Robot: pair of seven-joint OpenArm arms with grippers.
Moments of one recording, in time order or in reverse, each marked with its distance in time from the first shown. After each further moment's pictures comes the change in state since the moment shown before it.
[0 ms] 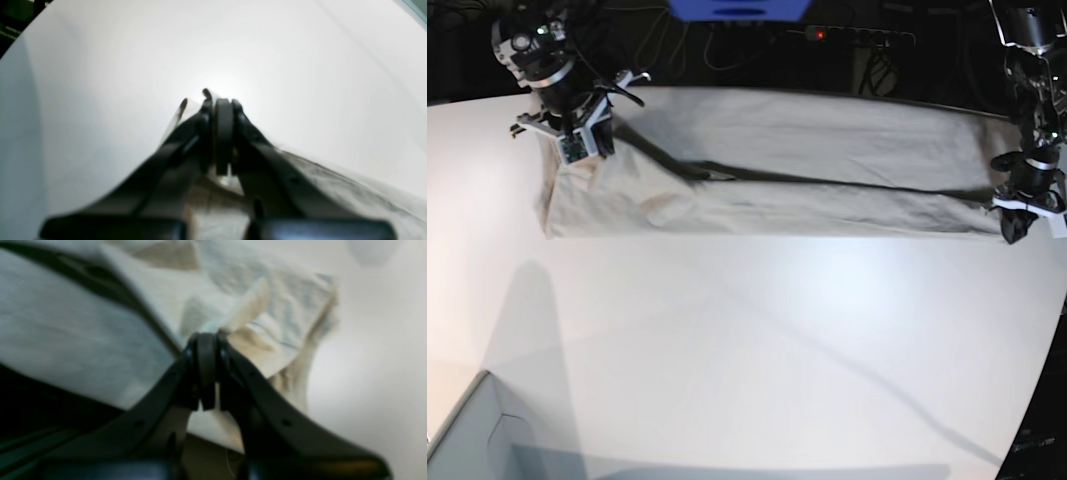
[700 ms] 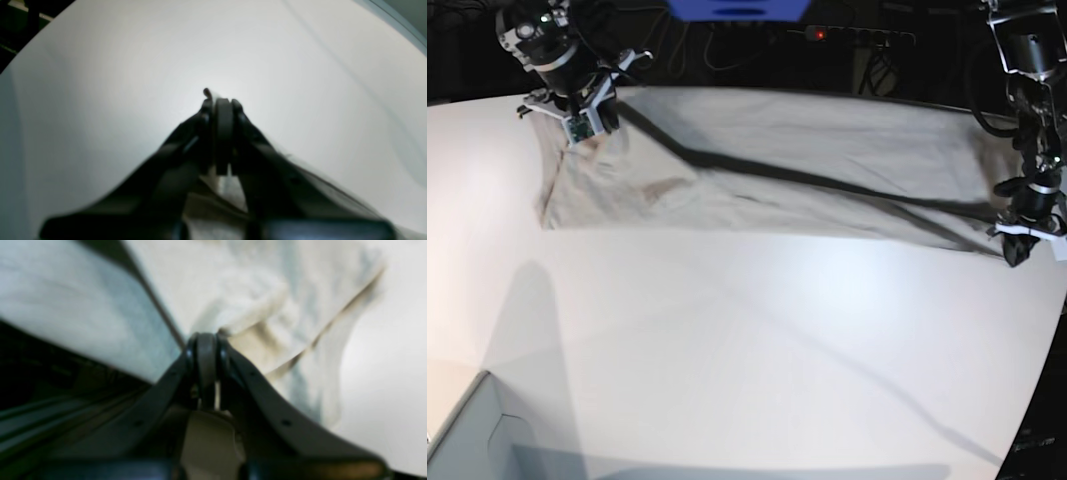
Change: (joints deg) left arm -5.4 -0.2 0.0 -4.0 0.0 -0.3 -0.3; right arm -2.1 1.6 -0.6 -3.5 0.1 0.0 0.2
